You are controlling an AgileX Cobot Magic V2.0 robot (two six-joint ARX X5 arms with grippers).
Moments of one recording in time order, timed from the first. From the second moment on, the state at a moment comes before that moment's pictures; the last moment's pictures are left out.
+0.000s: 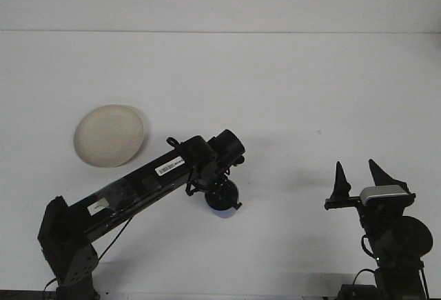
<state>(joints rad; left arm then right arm) -0.85 1.86 1.67 -1.06 0.01 -0.08 -0.03 0.41 0.49 -0.17 -0.16 0.05</state>
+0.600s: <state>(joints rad) -0.33 1.80 1.94 -1.18 -0.13 -0.02 -0.03 0.41 0.49 -0.17 -0.16 0.05</state>
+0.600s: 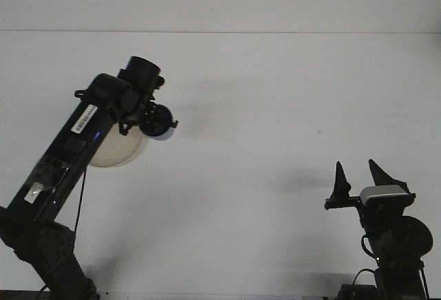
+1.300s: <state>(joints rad) 0.07 1.96 1.94 -1.14 -0.12 -0.03 -0.03 0.41 0.48 -0.17 -0.16 0.05</state>
